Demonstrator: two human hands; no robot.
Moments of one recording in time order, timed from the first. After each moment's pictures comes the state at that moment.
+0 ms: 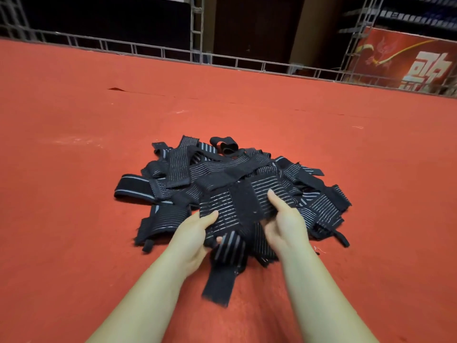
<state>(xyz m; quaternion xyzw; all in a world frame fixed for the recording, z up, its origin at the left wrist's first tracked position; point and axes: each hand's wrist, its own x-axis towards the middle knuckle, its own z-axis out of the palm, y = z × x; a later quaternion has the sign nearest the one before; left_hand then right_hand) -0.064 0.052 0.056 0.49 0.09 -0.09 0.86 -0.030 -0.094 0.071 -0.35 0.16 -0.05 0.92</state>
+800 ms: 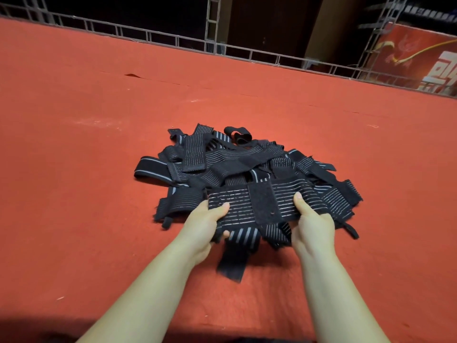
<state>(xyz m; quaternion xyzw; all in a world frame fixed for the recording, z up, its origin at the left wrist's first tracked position) -0.093 0.068 0.055 0.55 0.11 -0.06 0.83 -0.069 -0.093 0.067 -0.46 0.21 -0.18 0.85</state>
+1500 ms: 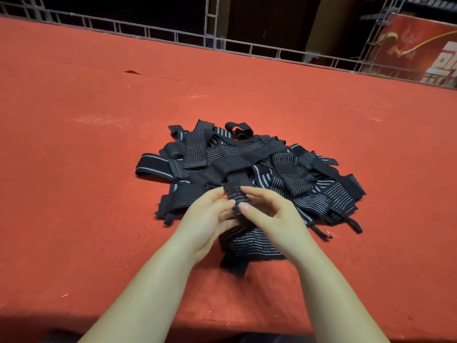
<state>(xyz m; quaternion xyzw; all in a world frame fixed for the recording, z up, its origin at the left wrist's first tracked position) -0.104 0.073 0.070 0.53 0.00 -0.08 0.84 -0.098 -0.071 0.076 -0.81 -0.11 0.00 0.57</state>
